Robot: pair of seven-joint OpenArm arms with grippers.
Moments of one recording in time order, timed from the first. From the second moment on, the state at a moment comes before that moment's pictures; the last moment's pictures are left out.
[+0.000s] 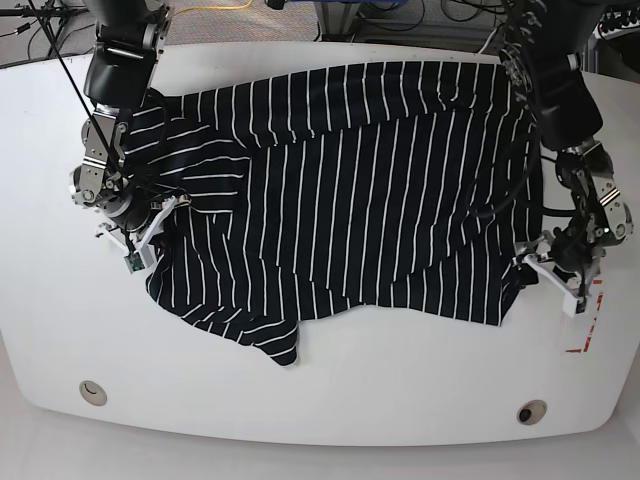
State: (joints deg) left arm -23.0 -14.4 -27.2 61.9 -11.6 -29.9 47.1; right arm 10.2 15.5 18.3 64.3 2.0 40.3 -28.8
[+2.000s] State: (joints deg) left arm -21.1 -8.3 -18.2 66.3 -11.6 -27.9 52.9; right arm 10.2 14.7 18.2 64.3 2.3 40.4 -28.4
